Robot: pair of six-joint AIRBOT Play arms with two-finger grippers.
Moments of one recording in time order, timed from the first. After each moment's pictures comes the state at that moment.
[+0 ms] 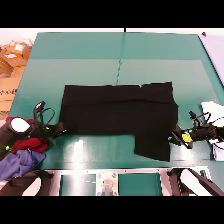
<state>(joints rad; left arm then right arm) 0.03 -0.85 0.42 1.06 -0.95 -1.55 -0.51 -0.98 0.45 -1.08 1.32 1.49</state>
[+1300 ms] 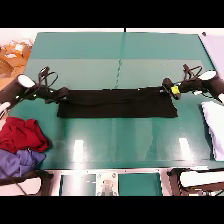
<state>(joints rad) 0.02 -1.44 1.06 0.99 -0.90 -1.42 -0.22 -1.57 1.21 -0.89 1.03 1.51</state>
